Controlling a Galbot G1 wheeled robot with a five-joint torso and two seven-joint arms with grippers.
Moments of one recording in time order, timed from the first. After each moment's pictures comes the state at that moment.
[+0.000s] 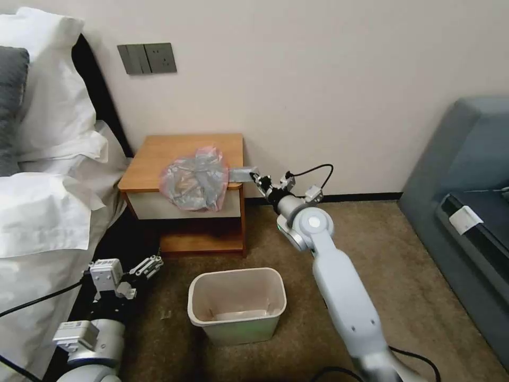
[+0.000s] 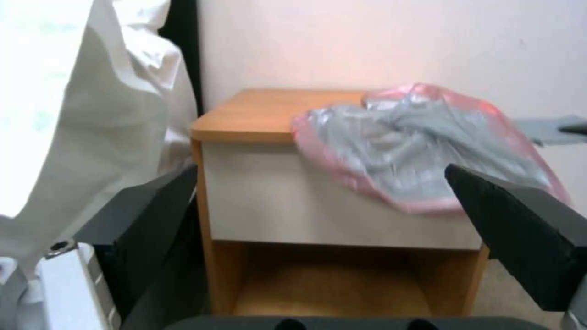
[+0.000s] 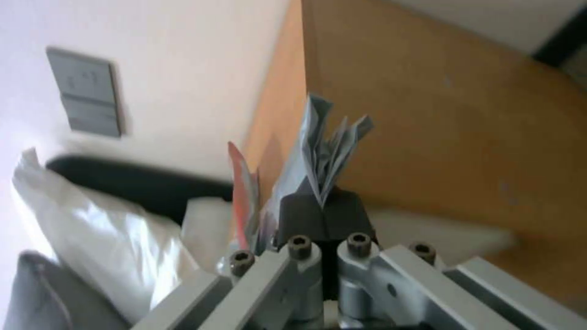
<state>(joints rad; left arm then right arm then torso) 1.78 -1.44 -0.74 -2.33 -0.25 0.02 0.00 -0.87 1.49 0.18 1.77 1.49 -0.32 0.49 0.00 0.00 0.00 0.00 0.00</state>
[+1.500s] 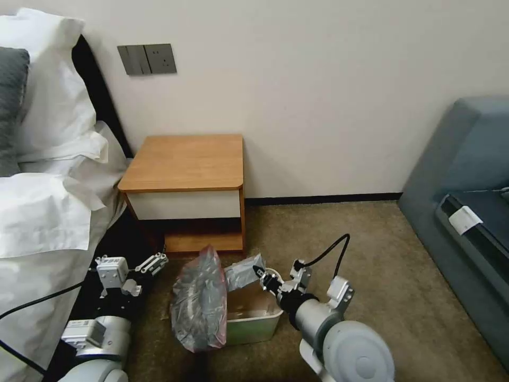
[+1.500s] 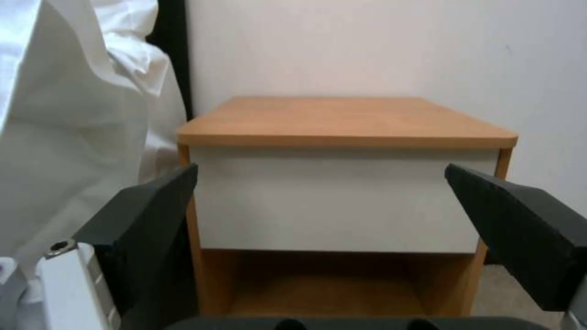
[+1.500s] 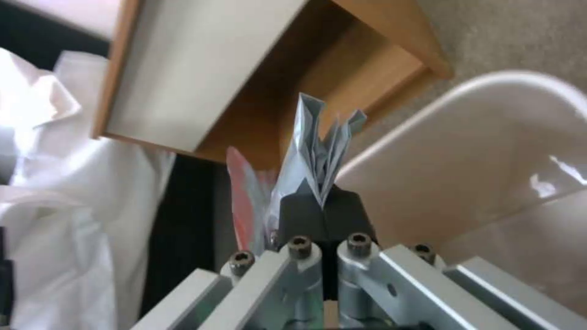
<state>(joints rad) 1.76 -1.45 -0.73 -2.26 -0.23 -0.05 0.03 -1.37 1.24 -0.02 2.23 1.29 -0.28 0.68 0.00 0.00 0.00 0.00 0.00</state>
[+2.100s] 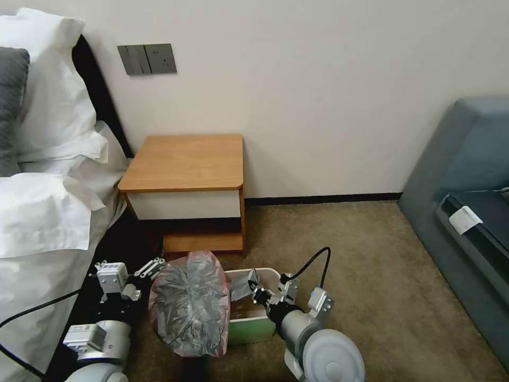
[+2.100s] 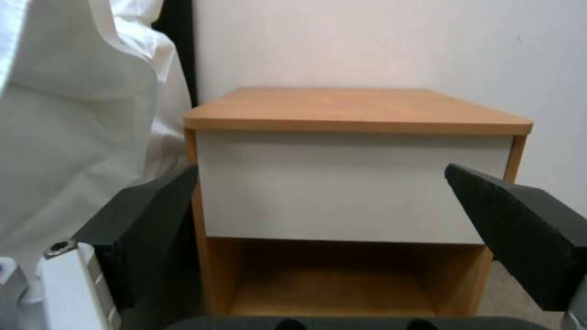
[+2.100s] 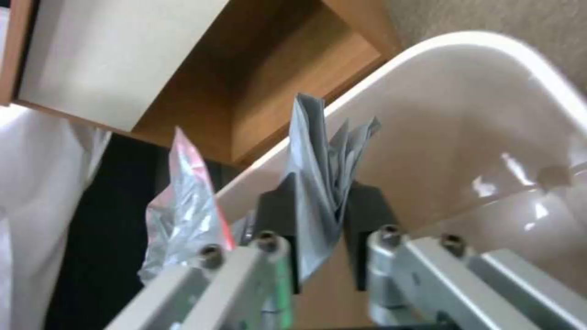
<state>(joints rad) 1.75 -1.45 -0.73 -2.22 -0.24 -0.08 0.04 -1.36 1.25 -0.07 2.15 1.16 -0.29 0.68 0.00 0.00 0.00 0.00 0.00</state>
